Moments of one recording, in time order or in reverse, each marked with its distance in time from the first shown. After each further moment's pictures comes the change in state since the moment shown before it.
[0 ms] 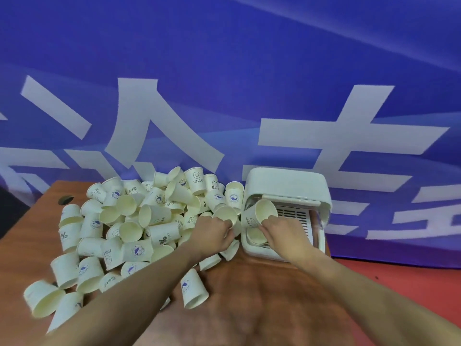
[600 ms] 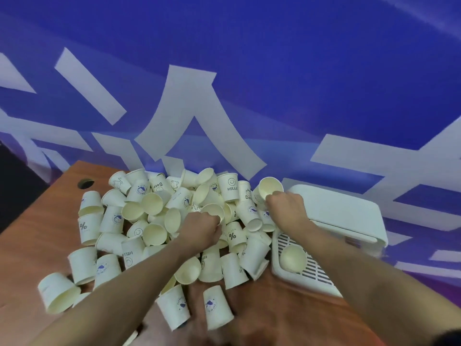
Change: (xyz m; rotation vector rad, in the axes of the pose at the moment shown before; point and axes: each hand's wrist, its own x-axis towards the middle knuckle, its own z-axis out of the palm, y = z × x) left_hand -0.011 -0.132 0.017 -0.039 -0.090 -0.236; right_hand 0.169 -0.054 0.005 -0.189 -0.209 0.054
